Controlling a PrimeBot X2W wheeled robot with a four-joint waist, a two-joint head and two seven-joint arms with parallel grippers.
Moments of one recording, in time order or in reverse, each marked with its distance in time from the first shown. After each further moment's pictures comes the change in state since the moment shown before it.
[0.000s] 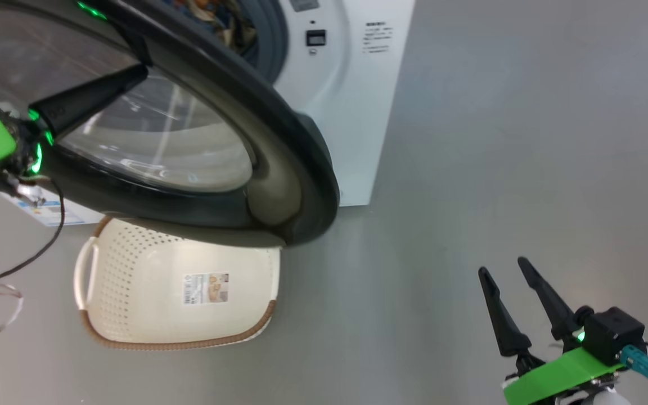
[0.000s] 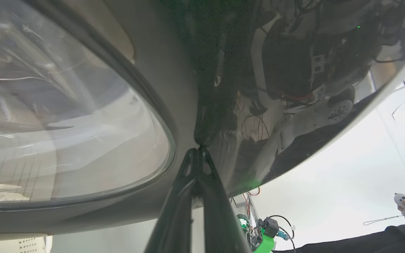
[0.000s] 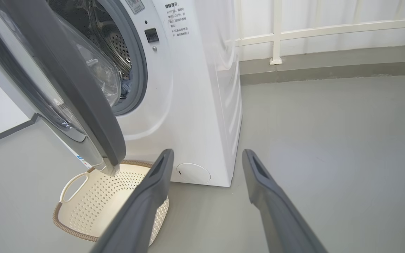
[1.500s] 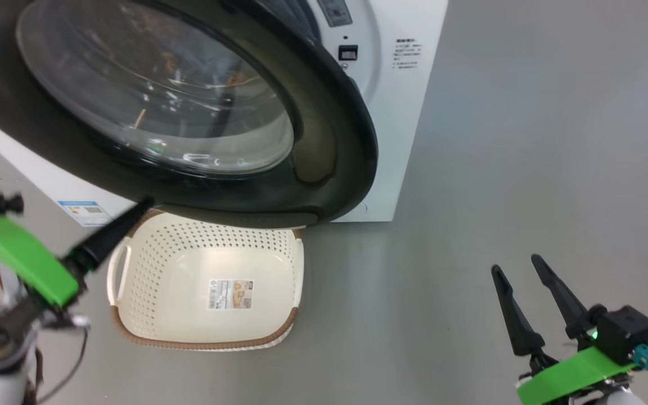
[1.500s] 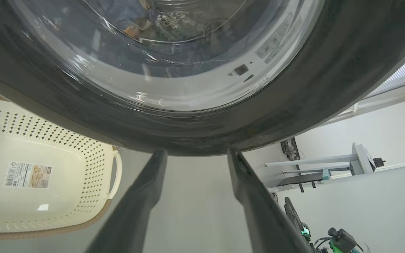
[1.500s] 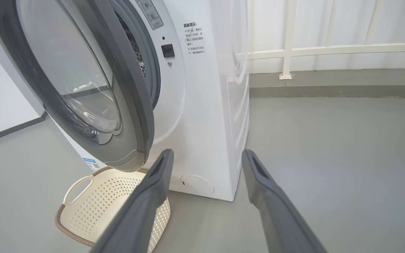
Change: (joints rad) left arm 0.381 0.064 -0.087 -0.065 0.054 -0.017 -0.357; right arm -0.016 -0.030 -0.014 0.000 -0.007 0.000 0.000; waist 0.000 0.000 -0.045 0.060
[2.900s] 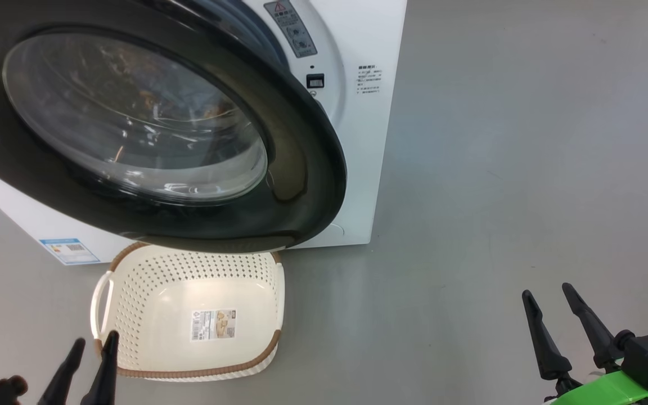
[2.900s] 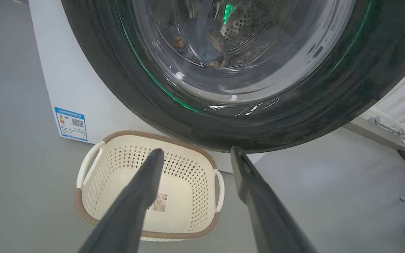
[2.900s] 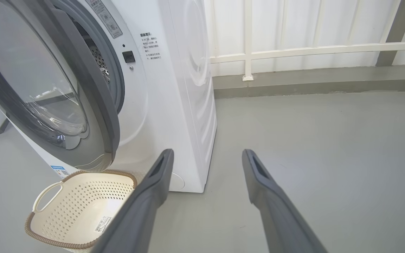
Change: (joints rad) left arm 0.435 0.027 -0.165 0.104 0.487 -0.001 -0.928; right arm 0.098 -0.010 -0.080 0.005 0.008 0.000 0.000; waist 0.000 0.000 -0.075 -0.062
